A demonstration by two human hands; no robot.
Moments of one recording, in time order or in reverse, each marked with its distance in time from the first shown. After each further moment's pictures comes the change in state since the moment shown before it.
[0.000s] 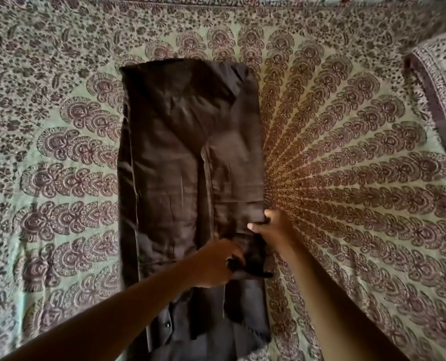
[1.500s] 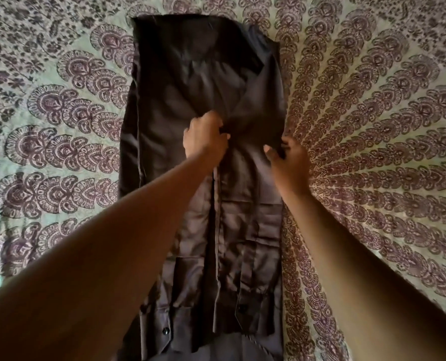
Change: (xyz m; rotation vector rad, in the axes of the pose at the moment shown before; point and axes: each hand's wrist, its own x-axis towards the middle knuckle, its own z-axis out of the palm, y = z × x) left_hand 0.122 -0.049 -0.144 -0.043 0.957 -0.327; right_hand 0.098 -0.072 0.018 0.080 0.431 -0.348
